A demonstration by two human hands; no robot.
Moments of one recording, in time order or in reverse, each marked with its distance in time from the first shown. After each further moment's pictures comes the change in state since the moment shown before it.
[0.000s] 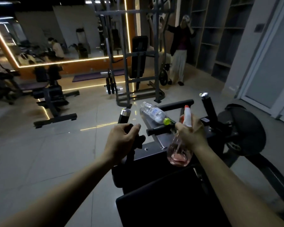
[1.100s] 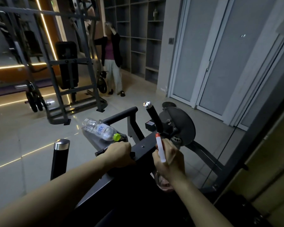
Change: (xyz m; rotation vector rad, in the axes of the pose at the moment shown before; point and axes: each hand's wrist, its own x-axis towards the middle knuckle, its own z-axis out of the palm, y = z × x) left_hand 0.125 -0.057 0.149 1.118 -0.708 0.504; right_hand -0.042 0.060 -0.032 -0.392 0.244 -0.057
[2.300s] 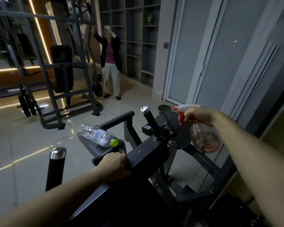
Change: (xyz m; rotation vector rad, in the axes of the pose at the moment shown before) left_hand -0.011 -0.013 0.013 0.010 0.054 0.129; right_hand 0.169 0.047 -0.139 0.351 -0.670 0.350
